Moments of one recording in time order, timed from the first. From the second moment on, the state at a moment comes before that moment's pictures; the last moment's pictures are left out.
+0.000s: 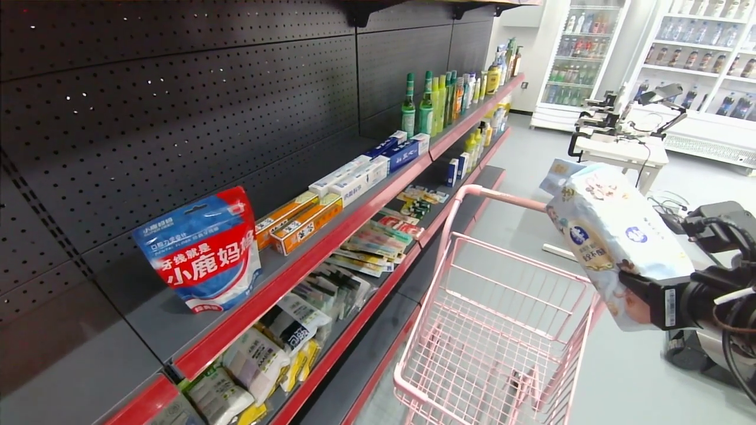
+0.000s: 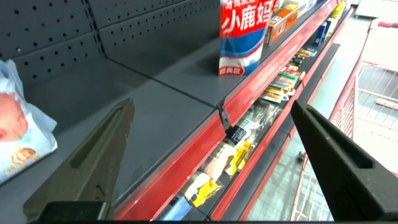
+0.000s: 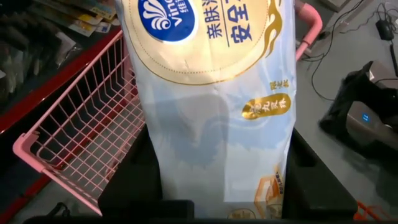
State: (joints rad) left arm 0.00 0.00 0.00 0.00 0.05 0.01; right arm 0.17 1.29 -0.44 -0.42 -0.25 -0.12
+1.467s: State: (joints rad) left arm 0.00 0.00 0.00 0.00 0.05 0.01; right arm 0.16 1.33 -0.43 -0.43 -0.26 -0.12
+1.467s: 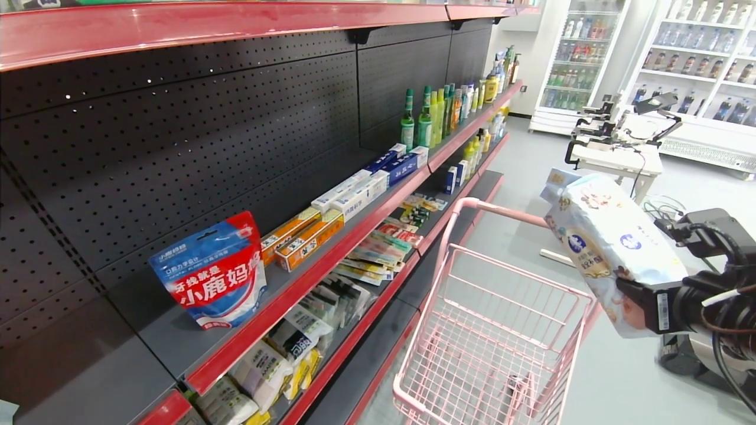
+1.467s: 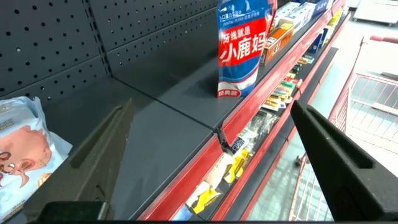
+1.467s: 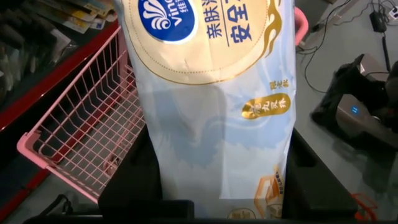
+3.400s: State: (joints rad) left arm 0.00 0.00 0.00 0.00 0.05 0.01; right arm 0.10 0.90 -0.10 -0.42 -0.30 -0.16
